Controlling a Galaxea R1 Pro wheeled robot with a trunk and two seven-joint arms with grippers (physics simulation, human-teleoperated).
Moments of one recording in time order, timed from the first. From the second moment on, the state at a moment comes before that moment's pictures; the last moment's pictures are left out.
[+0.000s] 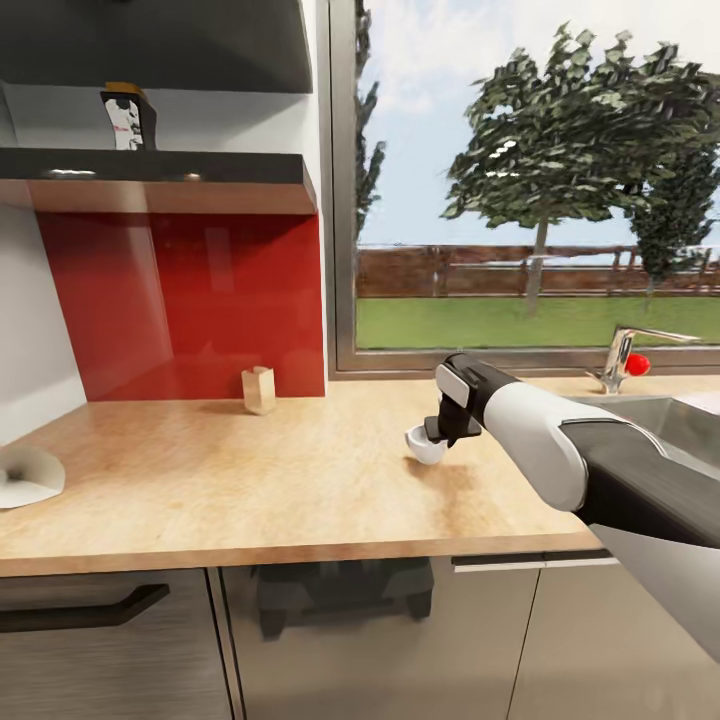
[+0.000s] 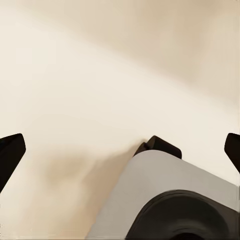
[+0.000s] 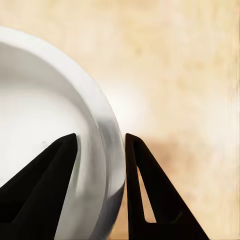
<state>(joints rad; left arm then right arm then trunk) 0.00 0.09 -0.27 -0.01 0.78 -0.35 0.01 -1.52 0.13 -0.02 0.03 -0.08 1.05 -0.23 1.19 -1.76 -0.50</state>
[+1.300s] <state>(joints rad) 0.00 0.03 -0.27 -0.02 0.78 -0.31 0.01 -1.52 0.07 -0.01 0.03 -0.07 1.05 -0.17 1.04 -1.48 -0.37</state>
